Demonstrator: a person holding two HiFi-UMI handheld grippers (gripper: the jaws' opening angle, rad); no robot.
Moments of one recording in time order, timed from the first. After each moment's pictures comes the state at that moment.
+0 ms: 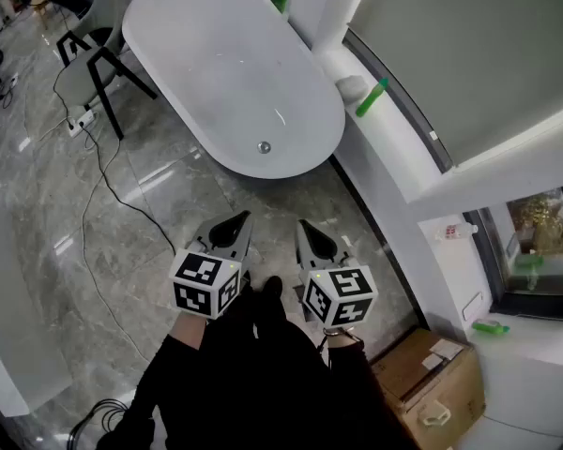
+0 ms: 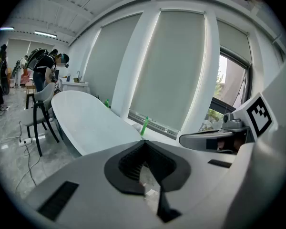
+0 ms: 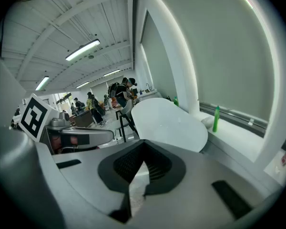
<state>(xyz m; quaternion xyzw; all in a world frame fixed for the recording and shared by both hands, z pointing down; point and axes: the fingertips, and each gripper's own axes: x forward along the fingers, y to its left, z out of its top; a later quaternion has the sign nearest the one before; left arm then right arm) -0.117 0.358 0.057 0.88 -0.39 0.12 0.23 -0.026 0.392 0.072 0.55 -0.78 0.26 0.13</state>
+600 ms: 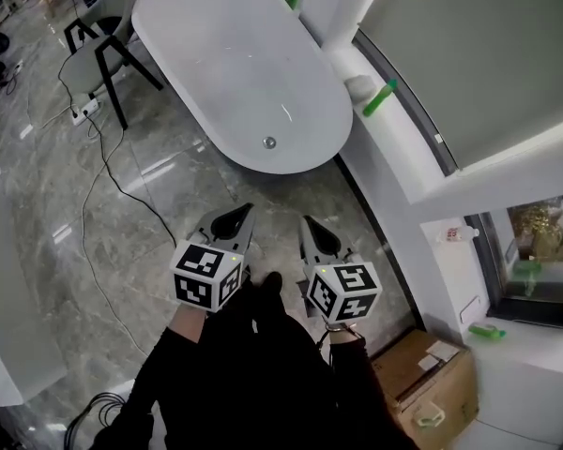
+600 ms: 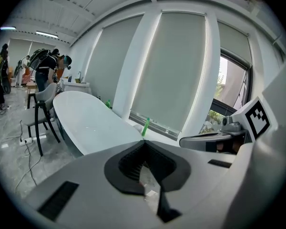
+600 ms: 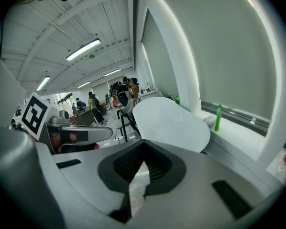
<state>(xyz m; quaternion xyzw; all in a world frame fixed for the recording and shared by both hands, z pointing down) -0.129 0.356 0.053 0.88 -0.40 0.11 0.22 -0.034 0.392 0.076 0.55 -0.78 0.26 0.13</state>
